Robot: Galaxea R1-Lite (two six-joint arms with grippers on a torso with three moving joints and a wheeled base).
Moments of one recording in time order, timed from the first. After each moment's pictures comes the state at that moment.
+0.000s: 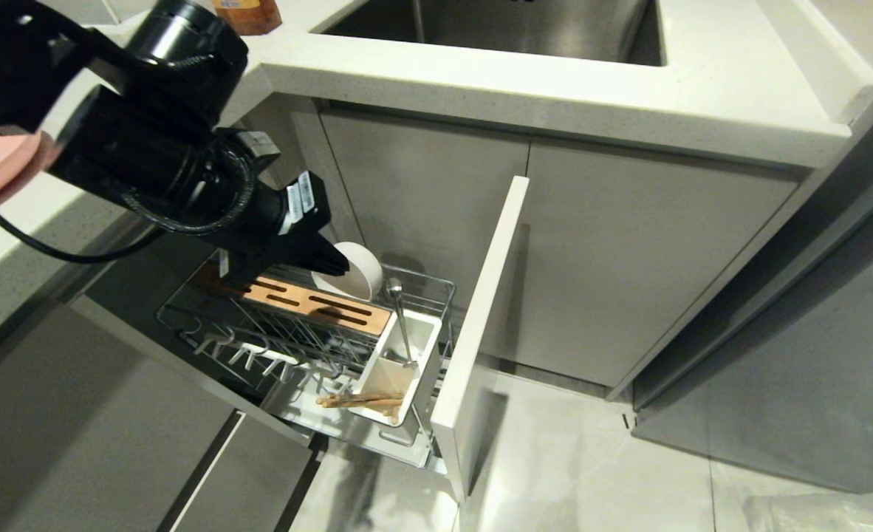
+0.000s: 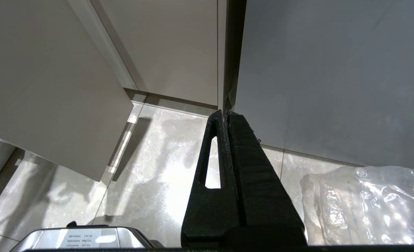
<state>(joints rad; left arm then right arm) -0.43 1.74 -1.93 0.96 -0.14 -0.67 0.00 0.00 0.00 0.00 -0.02 0.04</state>
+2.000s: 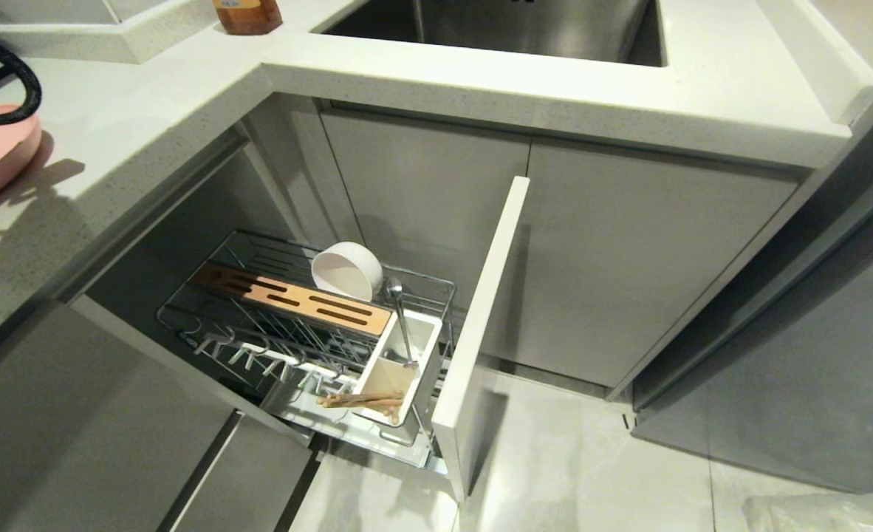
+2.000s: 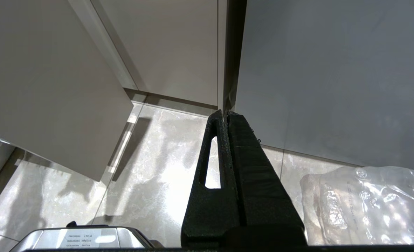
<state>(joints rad) 0.11 1.59 -1.94 0.51 0.47 -0.46 0.00 0.00 0.00 0.00 -0.02 0.04</state>
